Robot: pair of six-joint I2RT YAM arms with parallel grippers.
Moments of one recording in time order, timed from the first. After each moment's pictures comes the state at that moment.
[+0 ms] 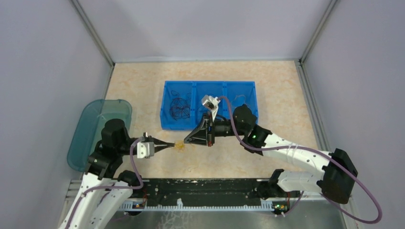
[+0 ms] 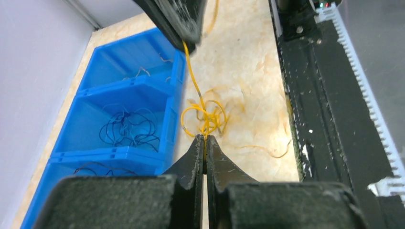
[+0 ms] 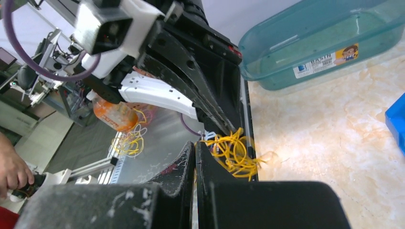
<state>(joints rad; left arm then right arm) -0.36 0.51 0.70 -0.56 1.09 0.74 0.95 1.14 0.78 0.44 -0.69 0.59</state>
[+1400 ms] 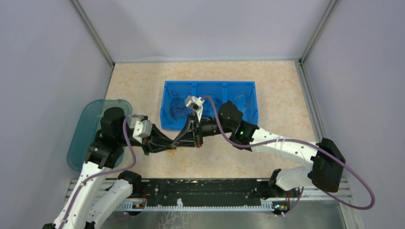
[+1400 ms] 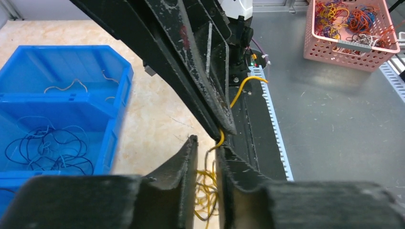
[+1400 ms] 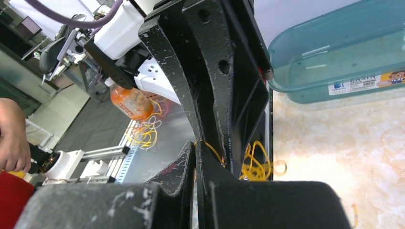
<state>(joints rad) -0.36 0.66 0.83 -0.50 1.25 0.33 1.04 1.28 0.93 0.45 -0.75 0.56</state>
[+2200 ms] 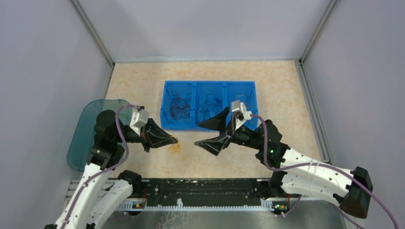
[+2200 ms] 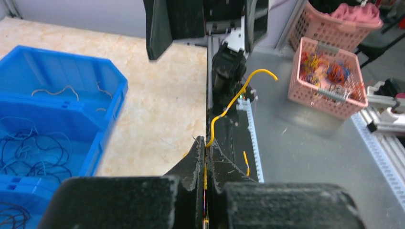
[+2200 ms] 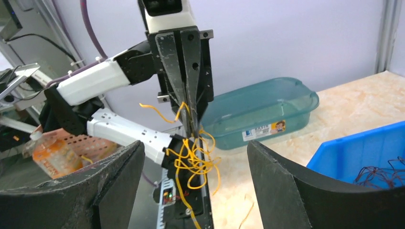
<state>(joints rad) -0.36 0.62 0.76 -0.18 1.22 -0.10 1.00 0.84 0.62 0.55 -0.38 0.41</state>
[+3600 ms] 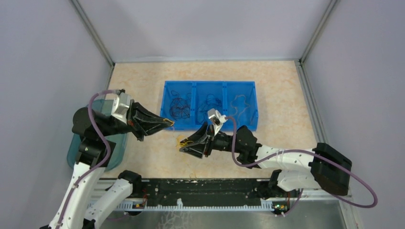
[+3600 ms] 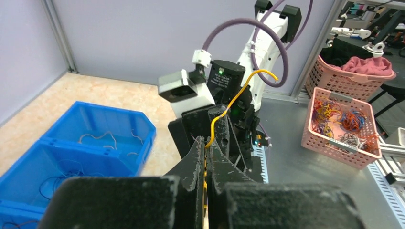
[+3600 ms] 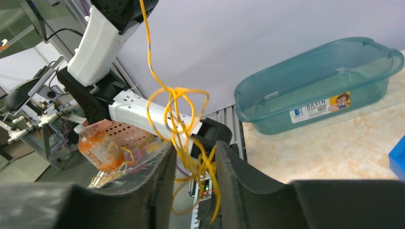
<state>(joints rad) -0.36 0.68 0.98 0.02 1.08 -0.39 1.11 1.21 0.53 1.03 -0.39 0.60</state>
